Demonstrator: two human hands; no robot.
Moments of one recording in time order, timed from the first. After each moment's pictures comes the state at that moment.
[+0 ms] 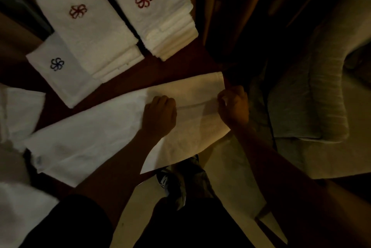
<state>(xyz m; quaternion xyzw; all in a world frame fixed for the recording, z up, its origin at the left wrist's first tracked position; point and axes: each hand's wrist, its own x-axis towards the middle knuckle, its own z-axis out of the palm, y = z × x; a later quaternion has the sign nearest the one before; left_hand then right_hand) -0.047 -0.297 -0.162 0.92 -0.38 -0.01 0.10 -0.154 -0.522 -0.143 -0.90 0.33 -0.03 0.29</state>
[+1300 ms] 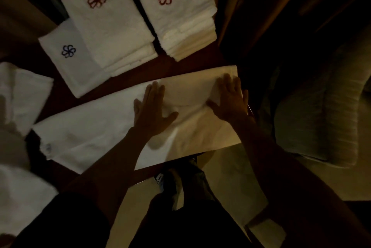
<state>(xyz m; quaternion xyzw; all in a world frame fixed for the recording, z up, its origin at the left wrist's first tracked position) -0.022 -0.268 -0.166 0.96 -0.22 -0.17 0.10 -0.092 -0.527 -0.154 -0.94 0.21 0.19 0.18</state>
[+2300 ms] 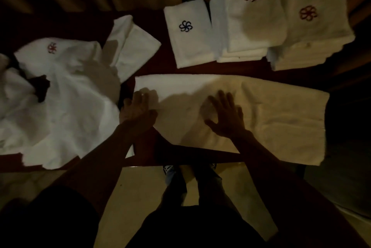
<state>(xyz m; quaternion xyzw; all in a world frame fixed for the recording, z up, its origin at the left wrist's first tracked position) -0.057 0.035 -0.137 0.98 0.04 -0.20 0.07 -0.068 -0.266 -0.145 -0.96 -0.01 0.25 0.13</state>
